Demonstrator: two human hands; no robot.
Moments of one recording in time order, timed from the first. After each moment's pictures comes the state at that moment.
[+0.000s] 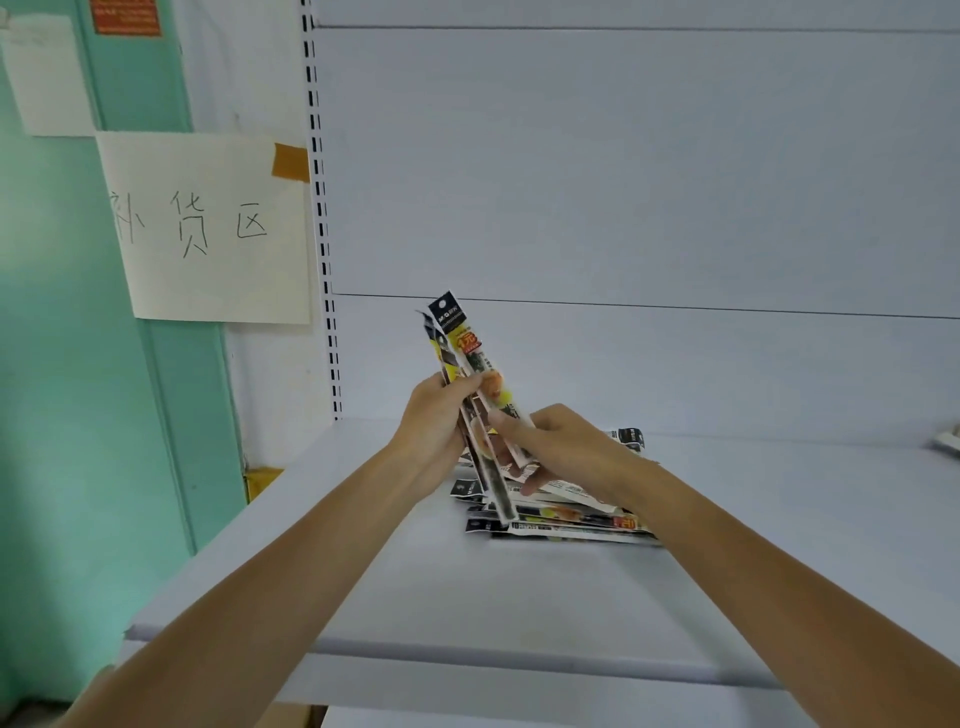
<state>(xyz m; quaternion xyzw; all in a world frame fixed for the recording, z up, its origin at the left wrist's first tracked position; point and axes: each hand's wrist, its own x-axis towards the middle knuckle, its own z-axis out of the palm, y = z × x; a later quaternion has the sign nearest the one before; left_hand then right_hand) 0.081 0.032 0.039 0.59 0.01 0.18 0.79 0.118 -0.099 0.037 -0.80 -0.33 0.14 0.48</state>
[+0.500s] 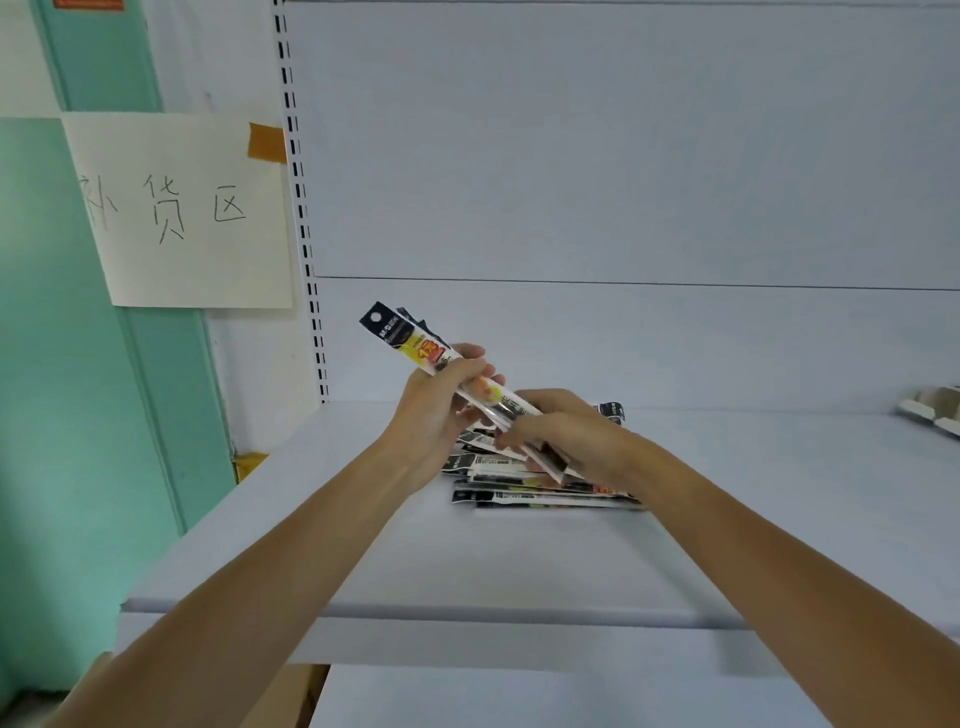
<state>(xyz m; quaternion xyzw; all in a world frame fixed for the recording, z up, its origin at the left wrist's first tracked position) 0.068 0.018 0.035 0.55 -0.03 0.18 0.81 0.112 -0.121 0.031 -0.76 -0.35 0.17 0.52</state>
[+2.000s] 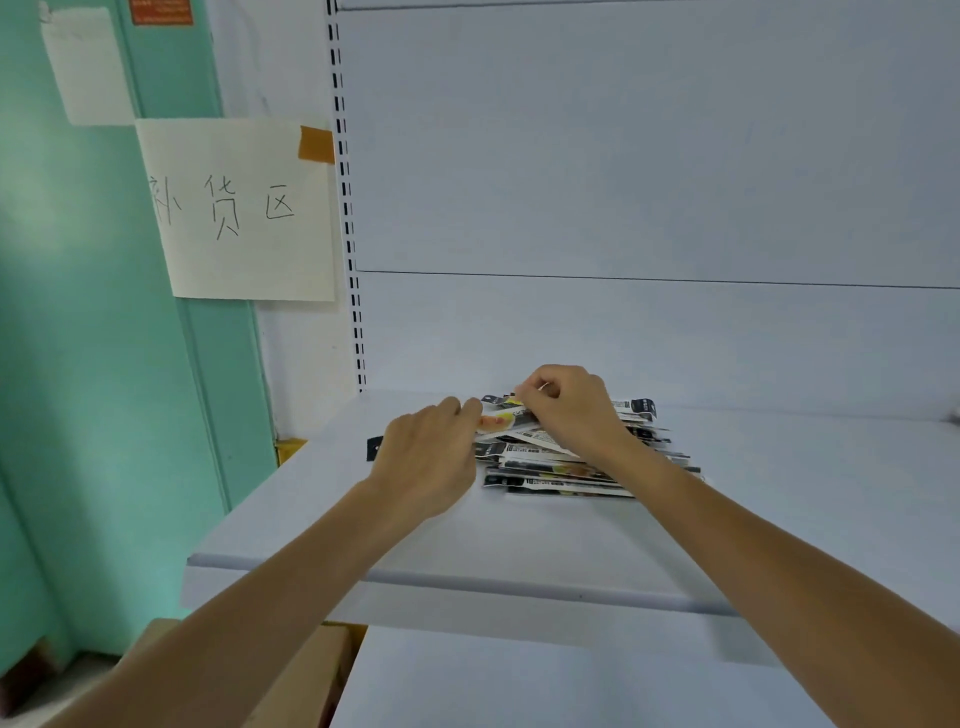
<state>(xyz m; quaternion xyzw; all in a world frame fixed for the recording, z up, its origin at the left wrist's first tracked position) 0.029 0.042 0.000 0.96 0.03 0.26 -0.08 0.125 -0.090 0.016 -0.83 -0.31 -0.12 0.45</state>
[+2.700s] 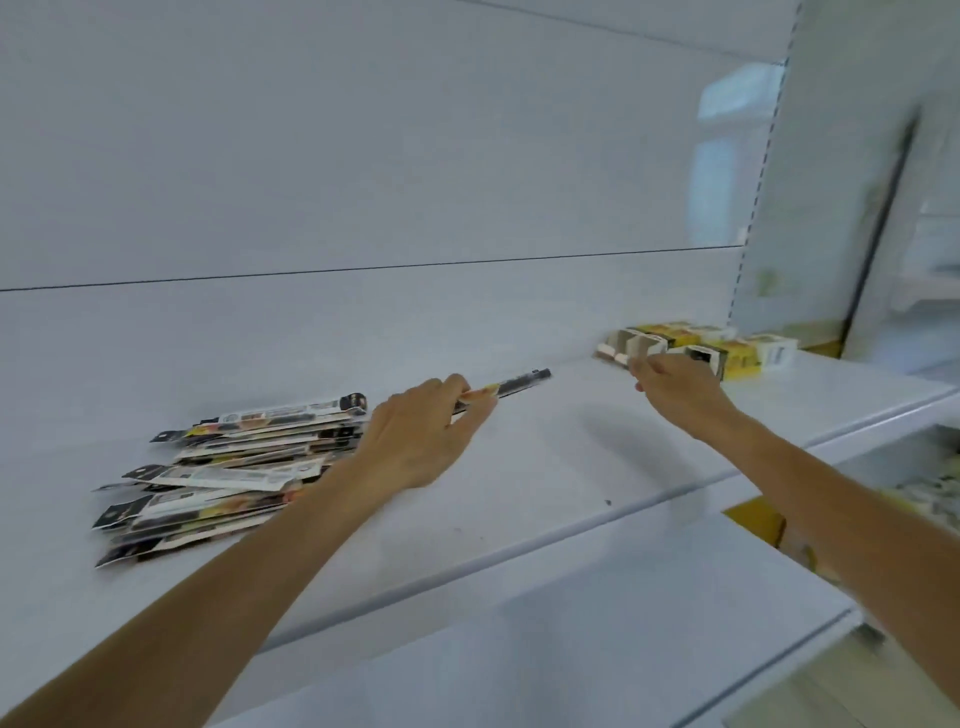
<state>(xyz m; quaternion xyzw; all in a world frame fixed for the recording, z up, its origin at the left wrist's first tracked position) 0.123 -0.178 0.015 0.95 -0.20 0.21 0.16 0.151 -0.445 0.020 -0.93 0.06 -0.20 0.31</state>
